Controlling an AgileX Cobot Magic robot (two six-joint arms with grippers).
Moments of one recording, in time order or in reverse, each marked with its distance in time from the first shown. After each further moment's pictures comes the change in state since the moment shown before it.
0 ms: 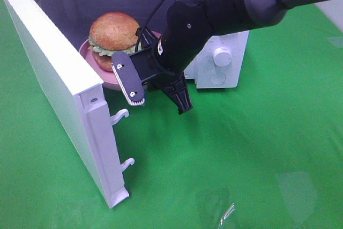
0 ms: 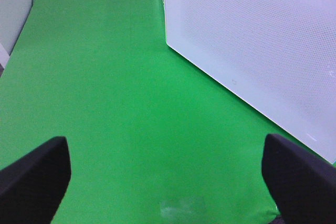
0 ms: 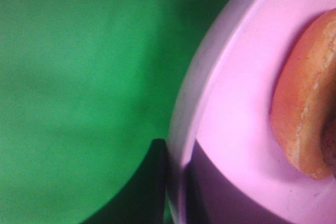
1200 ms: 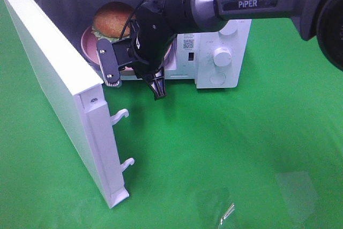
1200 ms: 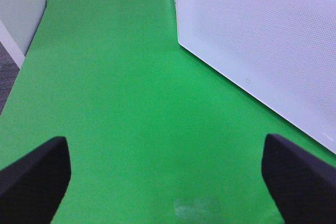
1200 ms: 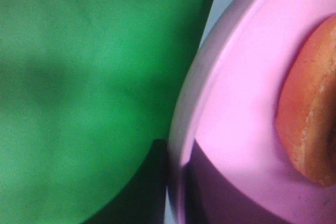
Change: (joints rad) left arm 0.000 0.000 0.000 0.041 0.000 0.000; right arm 0.000 0.249 -0.362 -0.128 0.110 0.227
